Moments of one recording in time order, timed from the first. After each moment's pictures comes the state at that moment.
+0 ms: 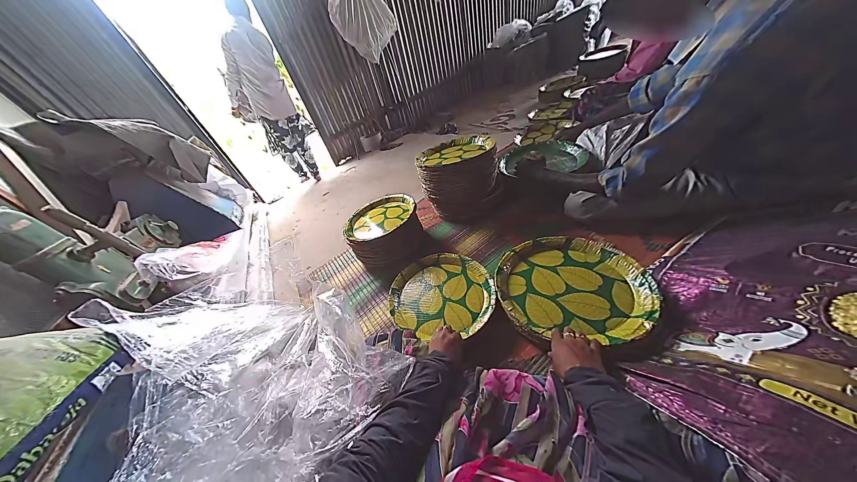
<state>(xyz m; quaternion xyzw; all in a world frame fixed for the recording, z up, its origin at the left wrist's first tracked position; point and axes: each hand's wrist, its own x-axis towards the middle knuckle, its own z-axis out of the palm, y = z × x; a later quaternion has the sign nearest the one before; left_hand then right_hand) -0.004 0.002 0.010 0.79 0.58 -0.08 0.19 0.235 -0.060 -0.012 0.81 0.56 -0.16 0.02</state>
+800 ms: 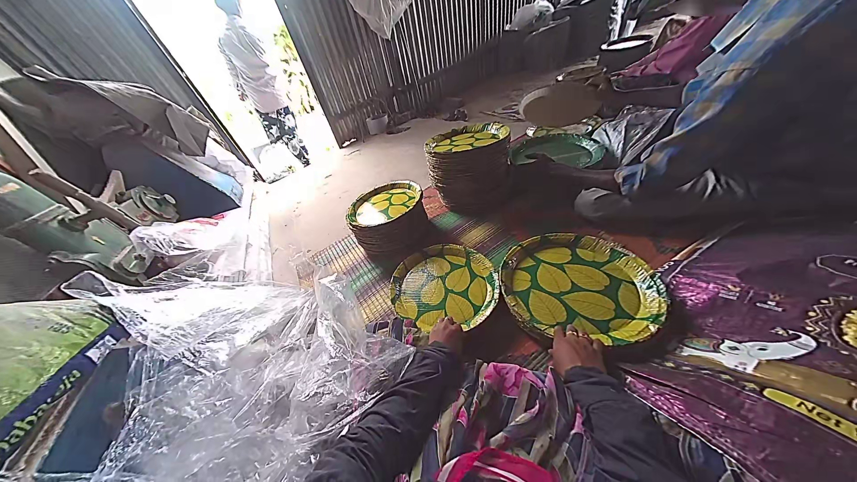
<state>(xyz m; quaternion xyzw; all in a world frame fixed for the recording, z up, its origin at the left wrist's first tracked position) -0.007 0.003 0.009 0.79 0.57 -0.07 0.20 0.232 -0.061 -0.011 0.81 0.56 -0.15 0.03</state>
